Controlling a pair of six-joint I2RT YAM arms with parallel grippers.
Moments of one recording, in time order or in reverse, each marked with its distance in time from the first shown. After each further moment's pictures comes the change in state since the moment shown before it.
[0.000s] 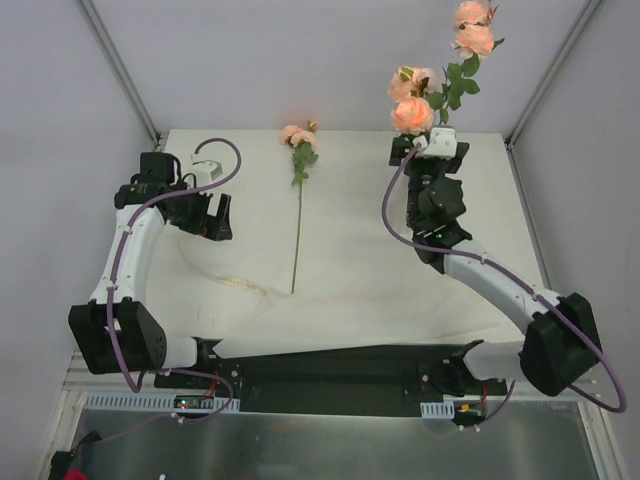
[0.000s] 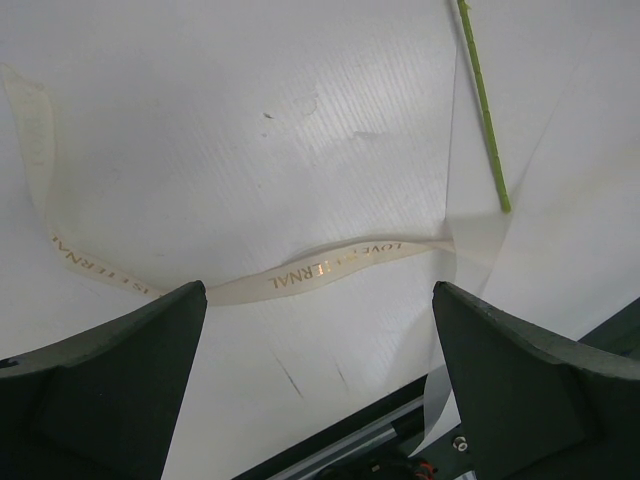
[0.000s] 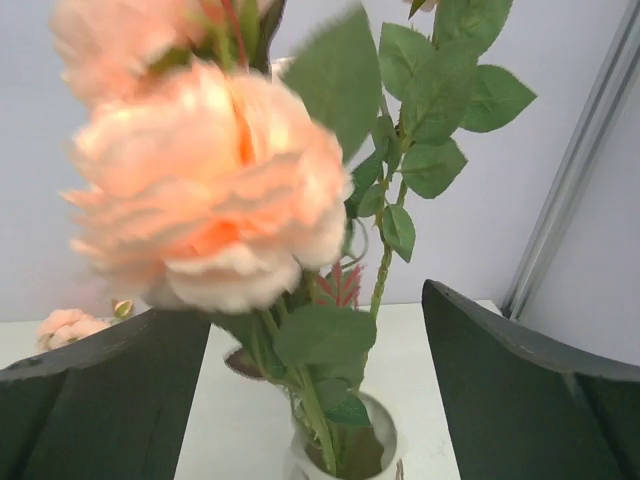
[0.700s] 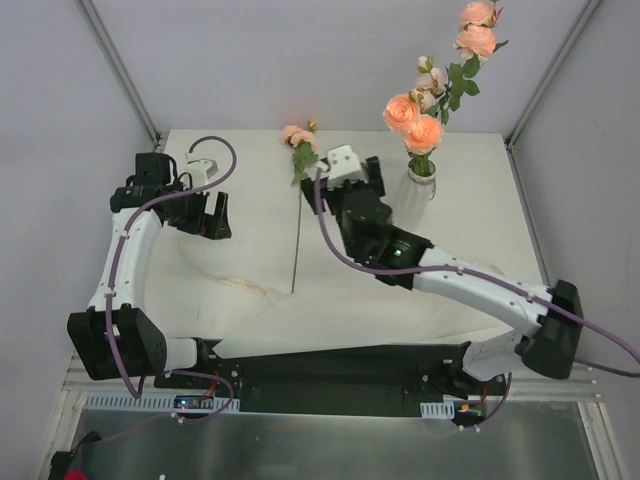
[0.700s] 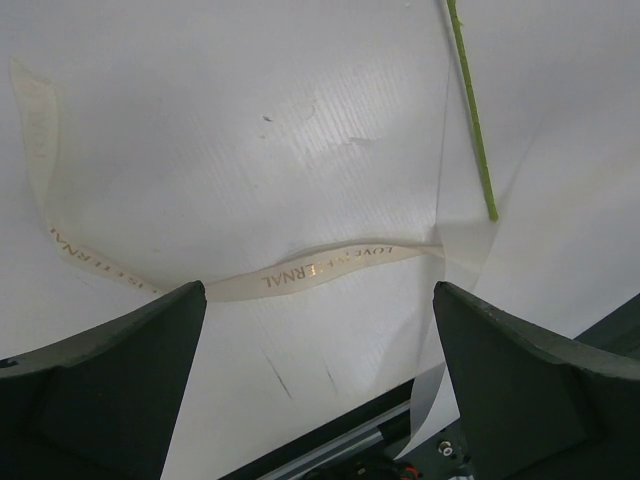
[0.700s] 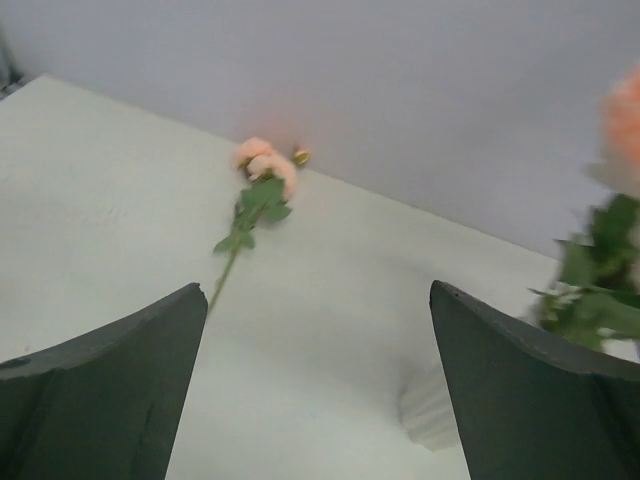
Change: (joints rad) left arm 0.009 -0.032 0.000 0.001 0.010 -0.032; right arm 0.495 -0.019 0.260 -0.609 0.216 0.034
